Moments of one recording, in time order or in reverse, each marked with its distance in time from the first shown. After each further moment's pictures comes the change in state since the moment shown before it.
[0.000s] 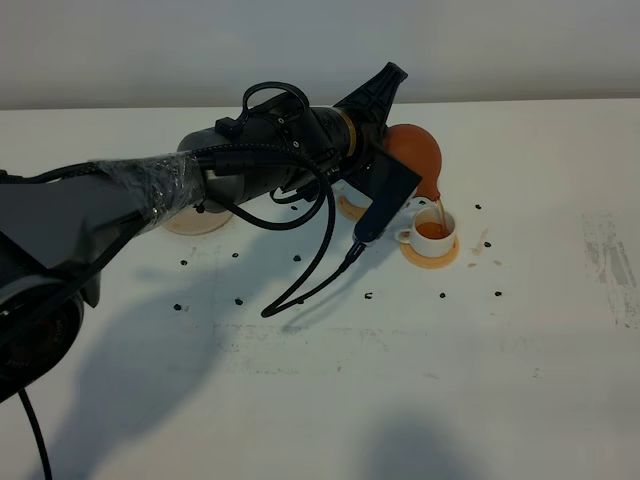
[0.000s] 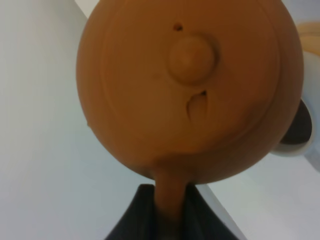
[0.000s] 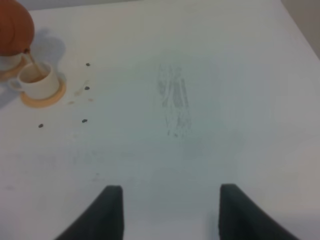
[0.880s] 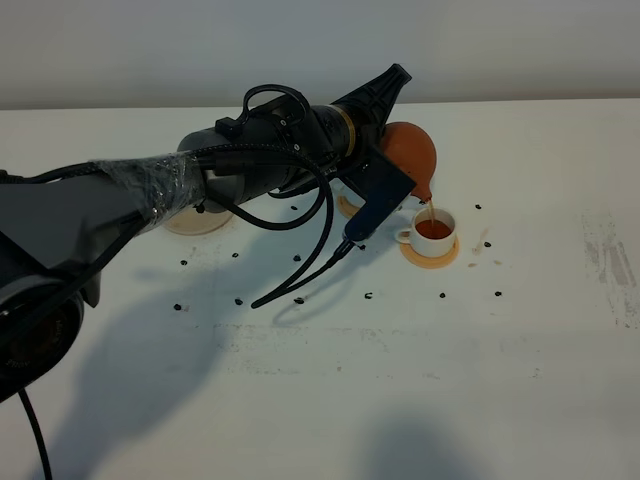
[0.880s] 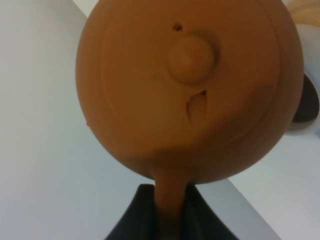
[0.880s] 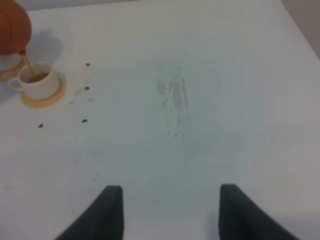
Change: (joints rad) left arm 0.000 0.000 0.000 0.079 -0.003 0.028; right arm 0.000 0.000 0.000 0.001 0.000 0.000
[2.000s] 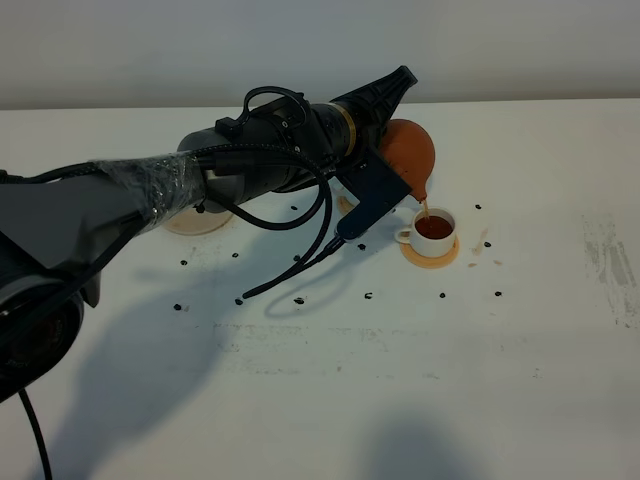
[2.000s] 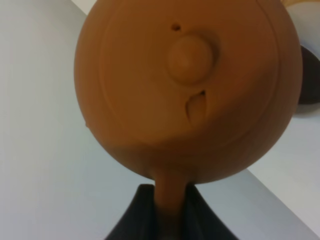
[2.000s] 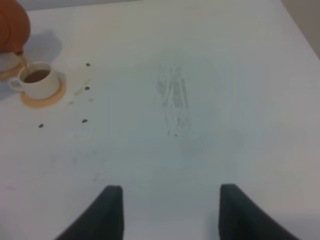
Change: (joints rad) left arm 0.000 0.000 0.000 0.057 -0.017 0.049; right arm 0.000 0.000 0.000 0.000 0.000 0.000
